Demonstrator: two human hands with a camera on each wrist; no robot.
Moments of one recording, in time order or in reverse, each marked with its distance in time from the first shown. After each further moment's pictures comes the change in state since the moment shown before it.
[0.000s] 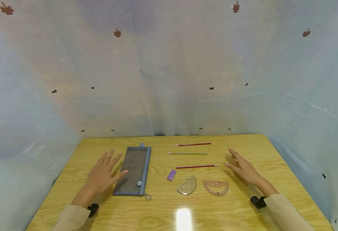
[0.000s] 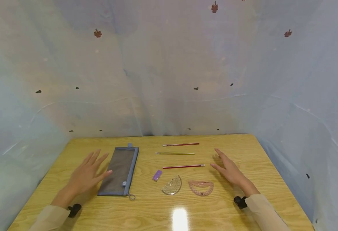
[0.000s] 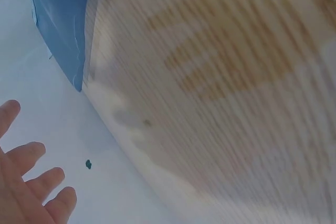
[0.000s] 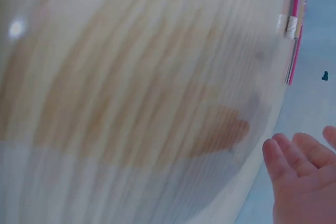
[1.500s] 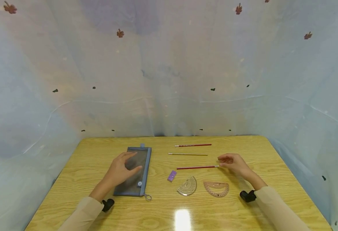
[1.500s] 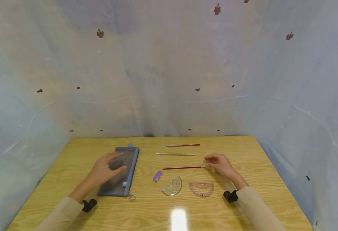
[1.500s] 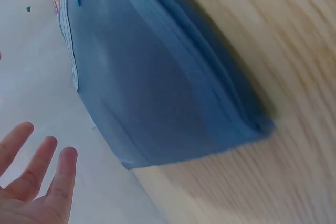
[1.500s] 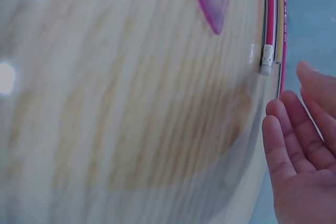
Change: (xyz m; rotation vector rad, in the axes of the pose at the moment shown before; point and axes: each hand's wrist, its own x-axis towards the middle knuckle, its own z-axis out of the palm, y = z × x) left_hand 0.032 0.043 0.018 -0.404 0.111 -0.002; right_hand 0.034 -0.008 0.011 0.231 -0.026 0.021
